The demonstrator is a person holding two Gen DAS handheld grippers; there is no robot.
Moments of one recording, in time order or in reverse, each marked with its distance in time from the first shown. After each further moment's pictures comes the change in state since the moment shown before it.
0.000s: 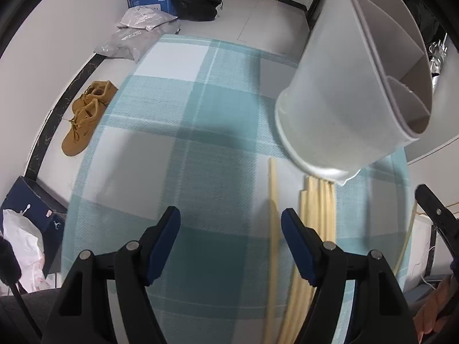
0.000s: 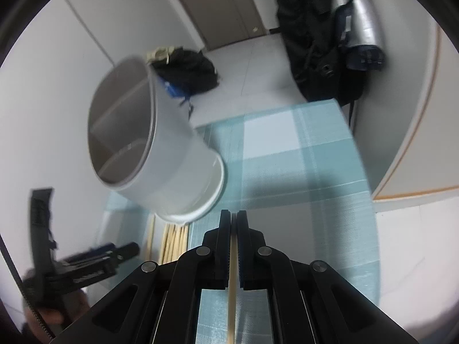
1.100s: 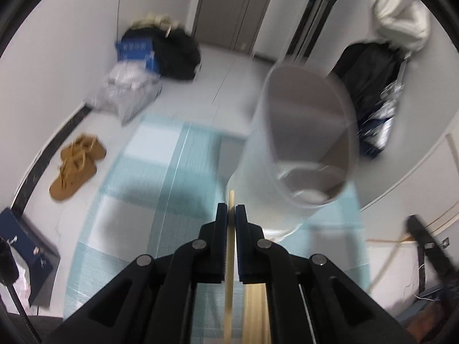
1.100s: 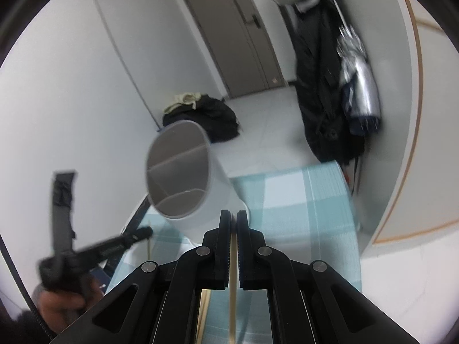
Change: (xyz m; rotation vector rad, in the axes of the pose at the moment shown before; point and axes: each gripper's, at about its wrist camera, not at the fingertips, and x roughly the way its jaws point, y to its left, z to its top) left arm -0.107 -0.024 -0.039 0.033 -0.362 -0.141; right arm -0.072 0.045 -0.013 -0.163 -0.274 0.069
